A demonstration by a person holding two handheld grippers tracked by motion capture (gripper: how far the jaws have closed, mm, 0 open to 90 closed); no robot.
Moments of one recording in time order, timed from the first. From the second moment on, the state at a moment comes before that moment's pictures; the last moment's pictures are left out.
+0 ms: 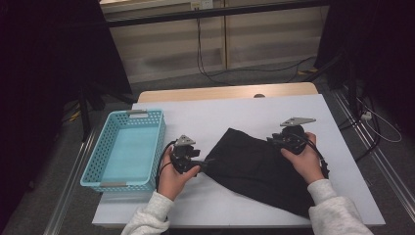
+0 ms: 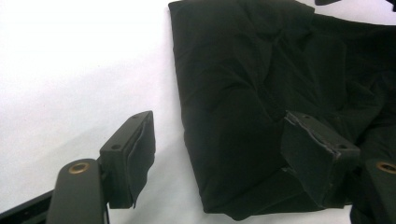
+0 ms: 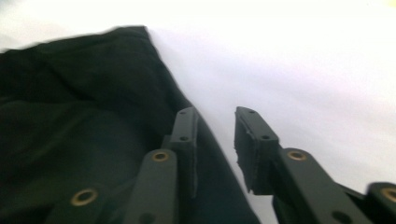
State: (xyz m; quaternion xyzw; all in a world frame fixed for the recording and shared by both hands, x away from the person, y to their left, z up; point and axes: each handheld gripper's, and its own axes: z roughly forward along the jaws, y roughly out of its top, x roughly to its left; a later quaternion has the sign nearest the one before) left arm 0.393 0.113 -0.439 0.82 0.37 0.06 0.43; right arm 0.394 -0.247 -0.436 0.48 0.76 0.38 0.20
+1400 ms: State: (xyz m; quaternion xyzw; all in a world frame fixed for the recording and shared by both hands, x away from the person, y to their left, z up) left arm 0.372 0.104 -0.437 0.84 0.32 0.06 0.43; right arm 0.398 -0.210 -0.462 0.45 0.79 0.39 0.13
